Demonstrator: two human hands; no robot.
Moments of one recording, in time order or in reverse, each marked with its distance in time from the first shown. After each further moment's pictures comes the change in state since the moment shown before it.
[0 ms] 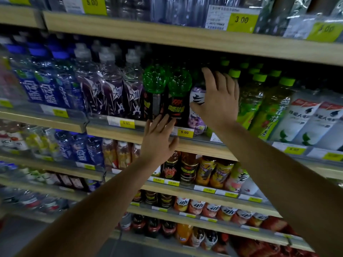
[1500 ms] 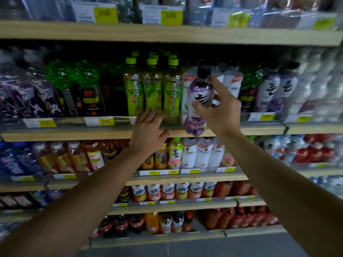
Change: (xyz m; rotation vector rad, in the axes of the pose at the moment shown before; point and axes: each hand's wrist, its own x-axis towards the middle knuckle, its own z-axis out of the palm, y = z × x) left_hand 0.015 0.220 0.027 -0.112 -0.174 0.146; right_hand -0.143 0.188 -0.150 0.572 0.165 0.399
